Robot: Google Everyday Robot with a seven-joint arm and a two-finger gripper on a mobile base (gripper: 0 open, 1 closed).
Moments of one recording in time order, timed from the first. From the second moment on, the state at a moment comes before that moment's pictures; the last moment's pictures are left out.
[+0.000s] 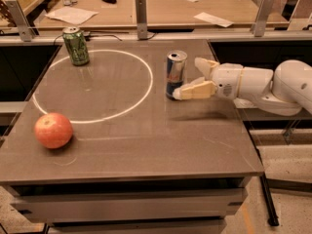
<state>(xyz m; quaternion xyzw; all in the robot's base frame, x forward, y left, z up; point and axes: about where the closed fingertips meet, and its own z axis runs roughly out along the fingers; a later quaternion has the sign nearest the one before) 0.626 -0.101 0.884 -0.38 0.65 0.36 0.56</state>
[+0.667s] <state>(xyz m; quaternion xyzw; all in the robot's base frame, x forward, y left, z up) 0.637 -0.070 0.884 -0.40 0.63 0.36 0.56</state>
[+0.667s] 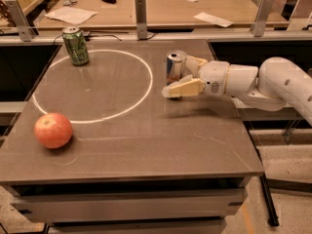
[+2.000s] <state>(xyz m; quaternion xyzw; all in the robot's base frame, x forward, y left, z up) 0.636 -0.061 0.881 -0.42 0.61 0.36 0.56</state>
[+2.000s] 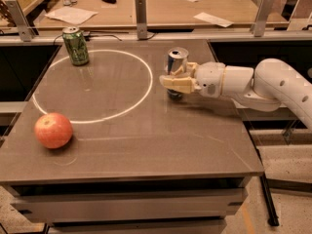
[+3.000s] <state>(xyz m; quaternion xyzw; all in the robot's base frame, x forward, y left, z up) 0.629 -0.079 0.942 -0.57 0.44 0.23 0.65</state>
